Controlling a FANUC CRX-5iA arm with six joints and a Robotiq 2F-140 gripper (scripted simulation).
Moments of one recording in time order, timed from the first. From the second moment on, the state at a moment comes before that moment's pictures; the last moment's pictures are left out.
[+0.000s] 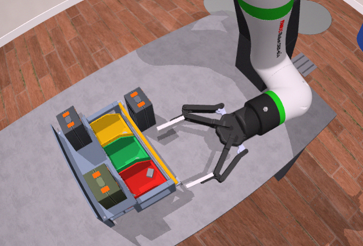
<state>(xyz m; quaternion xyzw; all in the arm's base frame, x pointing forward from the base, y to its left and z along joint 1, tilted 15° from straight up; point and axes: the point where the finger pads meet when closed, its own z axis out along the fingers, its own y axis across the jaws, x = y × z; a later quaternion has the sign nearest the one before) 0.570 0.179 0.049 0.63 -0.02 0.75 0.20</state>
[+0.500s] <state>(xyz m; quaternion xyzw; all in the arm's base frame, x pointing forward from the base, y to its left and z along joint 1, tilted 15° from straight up) 0.524 0.185 0.037 0.63 -0.02 0.75 0.20</state>
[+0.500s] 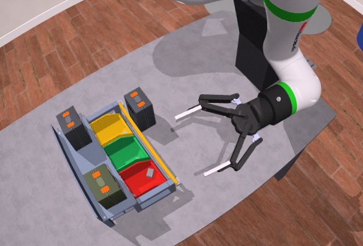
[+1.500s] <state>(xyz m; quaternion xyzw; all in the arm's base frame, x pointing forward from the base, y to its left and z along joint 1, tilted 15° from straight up) 0.537 0.105 -0.015 0.73 0.15 0.64 0.21</state>
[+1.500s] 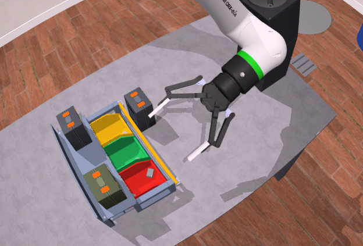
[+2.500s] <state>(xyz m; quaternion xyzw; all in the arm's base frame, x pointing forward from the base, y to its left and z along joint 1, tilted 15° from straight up) 0.555 0.027 -0.066 0.79 0.30 0.48 0.24</state>
